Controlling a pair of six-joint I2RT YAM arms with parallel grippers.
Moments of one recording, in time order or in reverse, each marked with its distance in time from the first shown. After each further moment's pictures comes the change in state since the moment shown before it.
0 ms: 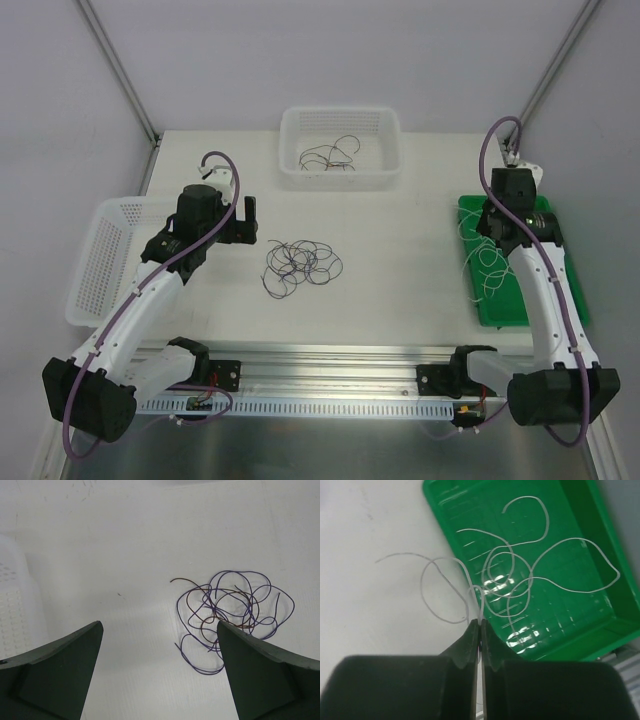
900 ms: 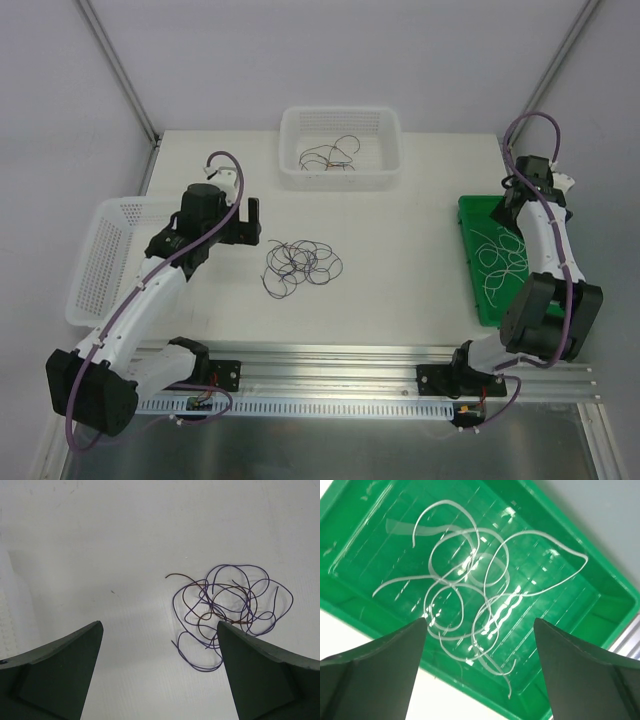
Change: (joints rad) left arm 0.000 0.030 0.000 0.000 0.028 0.001; right arm -0.291 0.401 0.067 0.099 0.176 0.160
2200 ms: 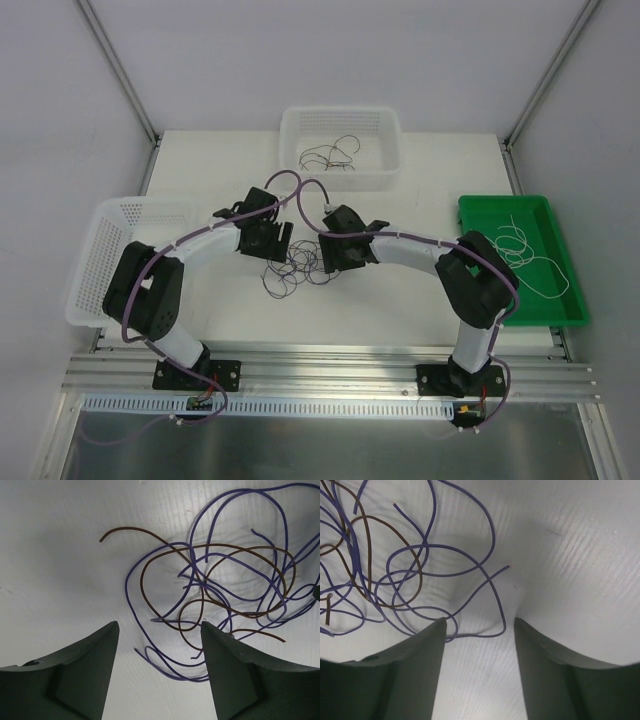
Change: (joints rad) left arm -0.127 0.535 0.062 0.008 0.090 -0.047; right arm 1.026 0.321 -0.118 0.399 -0.464 0.057
